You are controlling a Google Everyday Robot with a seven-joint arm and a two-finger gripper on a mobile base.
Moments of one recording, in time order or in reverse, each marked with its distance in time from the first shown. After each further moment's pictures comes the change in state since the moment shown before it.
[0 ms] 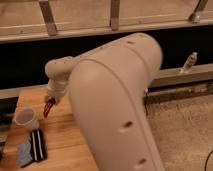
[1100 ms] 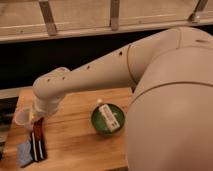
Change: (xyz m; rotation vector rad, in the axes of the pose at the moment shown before) arm 0.125 0.032 -0.041 -0.084 0.020 -0.417
